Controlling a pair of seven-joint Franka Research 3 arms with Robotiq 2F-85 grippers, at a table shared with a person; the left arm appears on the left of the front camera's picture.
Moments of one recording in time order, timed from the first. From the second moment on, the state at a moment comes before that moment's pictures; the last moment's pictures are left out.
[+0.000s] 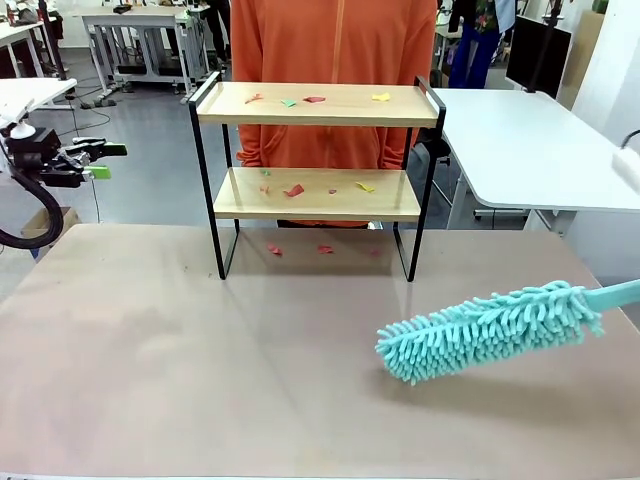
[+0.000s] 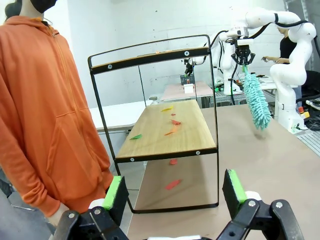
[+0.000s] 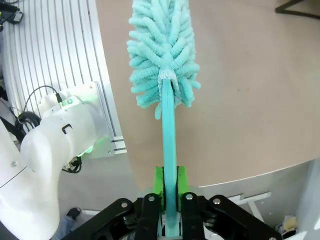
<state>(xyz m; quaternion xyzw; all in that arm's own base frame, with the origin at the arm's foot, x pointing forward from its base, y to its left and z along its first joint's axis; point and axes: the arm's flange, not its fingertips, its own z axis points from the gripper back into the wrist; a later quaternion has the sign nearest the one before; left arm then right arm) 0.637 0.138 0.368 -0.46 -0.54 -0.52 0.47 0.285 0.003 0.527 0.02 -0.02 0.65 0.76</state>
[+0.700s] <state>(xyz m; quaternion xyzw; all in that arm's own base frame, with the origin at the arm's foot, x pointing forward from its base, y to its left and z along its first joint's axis) 0.637 0.138 0.368 -0.46 -0.54 -0.52 0.47 0.283 -0.002 0.530 0.02 -0.03 0.64 0.77</state>
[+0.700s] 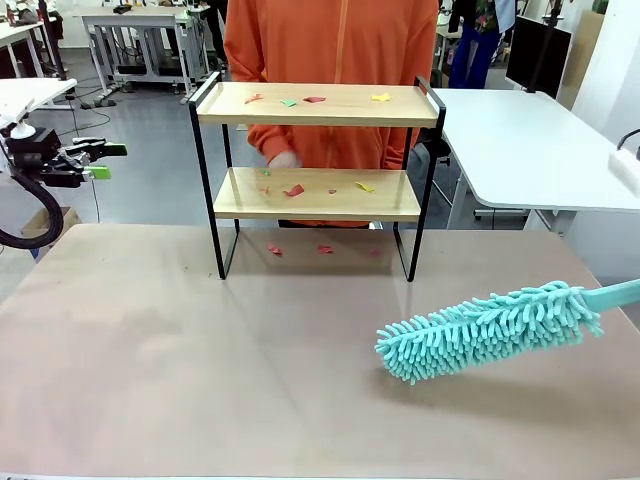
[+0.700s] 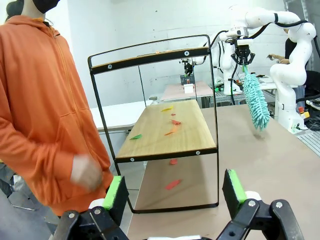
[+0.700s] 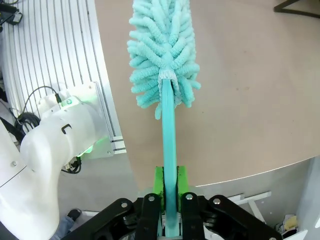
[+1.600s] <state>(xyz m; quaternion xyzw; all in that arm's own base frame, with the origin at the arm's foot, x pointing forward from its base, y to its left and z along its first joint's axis) 0.637 0.138 0.368 -0.46 -0.54 -0.52 0.47 0.283 -0.002 0.530 0.02 -0.03 0.64 0.77</state>
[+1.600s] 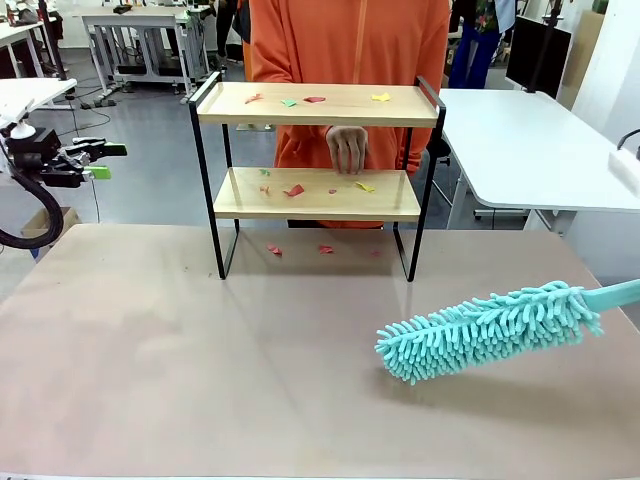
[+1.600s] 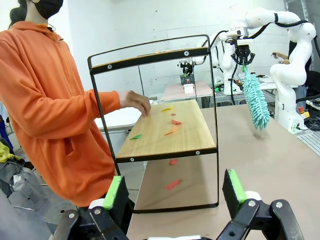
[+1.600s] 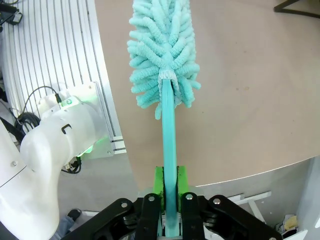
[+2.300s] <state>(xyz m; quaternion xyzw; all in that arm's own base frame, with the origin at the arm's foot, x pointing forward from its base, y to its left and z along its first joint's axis) 0.637 0.138 0.368 -0.46 -0.54 -0.52 0.47 0.283 -0.002 0.530 0.02 -0.03 0.64 0.77</state>
